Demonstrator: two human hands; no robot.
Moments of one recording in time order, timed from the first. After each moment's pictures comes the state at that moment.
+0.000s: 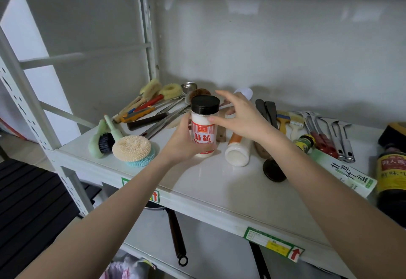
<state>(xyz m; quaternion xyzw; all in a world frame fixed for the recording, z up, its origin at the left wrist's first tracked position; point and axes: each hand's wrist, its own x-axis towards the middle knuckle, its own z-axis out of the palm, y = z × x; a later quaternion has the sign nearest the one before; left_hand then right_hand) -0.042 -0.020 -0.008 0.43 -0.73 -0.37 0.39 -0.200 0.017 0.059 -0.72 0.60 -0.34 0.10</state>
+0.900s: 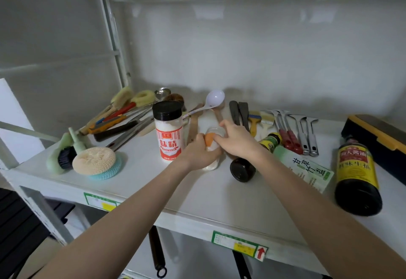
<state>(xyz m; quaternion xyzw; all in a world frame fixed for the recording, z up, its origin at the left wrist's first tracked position) -0.141 0.008 -0.002 0.51 -0.78 -0.32 0.17 -0.265 0.033 0.021 -0.63 0.71 -0.27 0.17</state>
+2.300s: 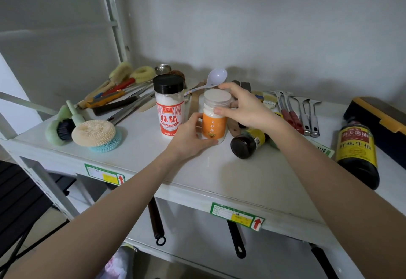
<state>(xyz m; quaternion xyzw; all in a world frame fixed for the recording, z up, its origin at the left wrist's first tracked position) -0.120 0.004 -0.037 0.44 -0.79 -0.30 0.30 -0.275 0.042 0.037 -0.69 0.60 -0.35 0.20</state>
